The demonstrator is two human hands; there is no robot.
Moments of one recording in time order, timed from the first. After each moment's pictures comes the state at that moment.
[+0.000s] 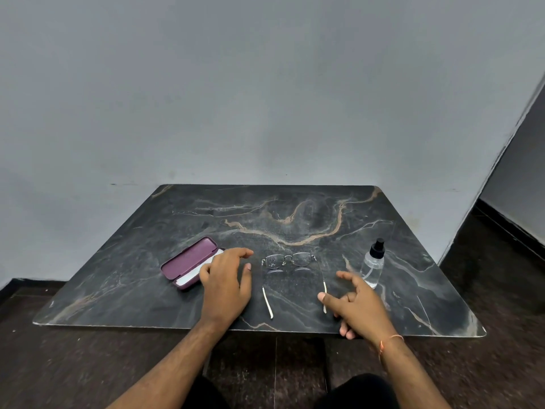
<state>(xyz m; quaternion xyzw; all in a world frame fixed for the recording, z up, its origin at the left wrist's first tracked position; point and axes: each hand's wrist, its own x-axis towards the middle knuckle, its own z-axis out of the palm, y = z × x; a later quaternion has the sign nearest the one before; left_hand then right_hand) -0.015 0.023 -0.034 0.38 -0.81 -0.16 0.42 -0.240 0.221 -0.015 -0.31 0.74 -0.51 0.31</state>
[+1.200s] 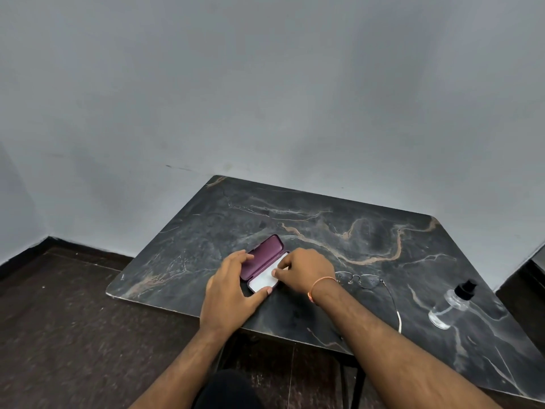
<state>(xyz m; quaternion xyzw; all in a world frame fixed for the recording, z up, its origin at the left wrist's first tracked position) 0.115 -0.029 -0.033 0.43 -0.77 -0.23 0.40 -0.078 -0.001 0.046 -0.57 0.81 -0.08 0.07</state>
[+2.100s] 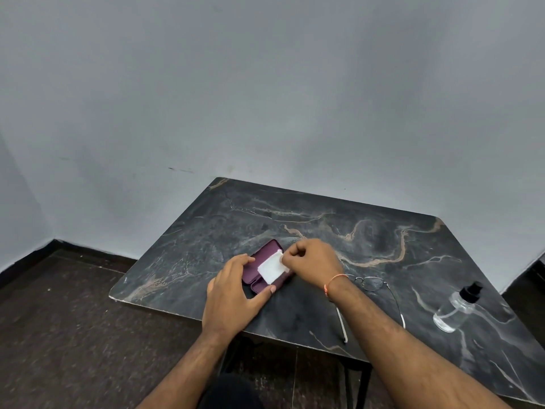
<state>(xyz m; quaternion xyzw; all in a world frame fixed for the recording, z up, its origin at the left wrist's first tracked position) 0.112 -0.032 -0.037 0.46 -0.77 -0.22 0.39 -0.089 0.000 0.061 -0.52 0.80 -0.27 0.14</state>
